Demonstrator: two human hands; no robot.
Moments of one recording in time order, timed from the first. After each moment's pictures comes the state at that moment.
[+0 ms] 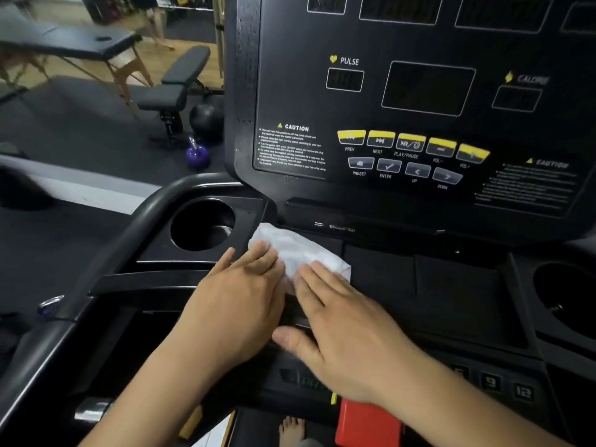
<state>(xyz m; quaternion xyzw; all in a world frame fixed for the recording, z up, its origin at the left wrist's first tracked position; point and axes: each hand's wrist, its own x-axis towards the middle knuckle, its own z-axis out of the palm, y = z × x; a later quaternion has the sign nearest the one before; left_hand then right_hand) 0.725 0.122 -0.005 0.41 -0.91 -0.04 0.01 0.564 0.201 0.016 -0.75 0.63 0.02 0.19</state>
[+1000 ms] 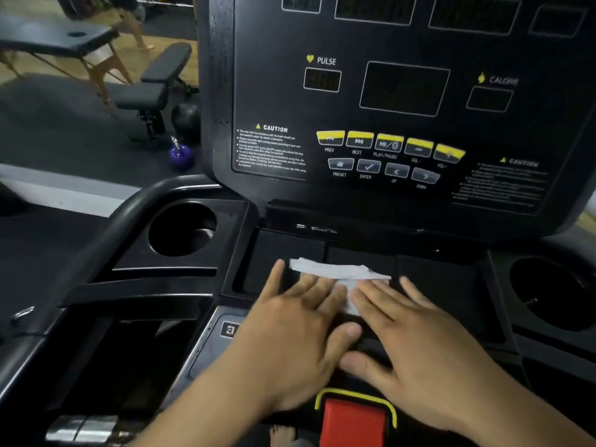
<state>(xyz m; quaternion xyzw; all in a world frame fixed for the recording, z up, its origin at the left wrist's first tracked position) 0.666 0.164 0.009 0.32 -0.94 -0.12 -0.08 0.499 0.242 0.011 -0.73 0.68 0.05 0.08</state>
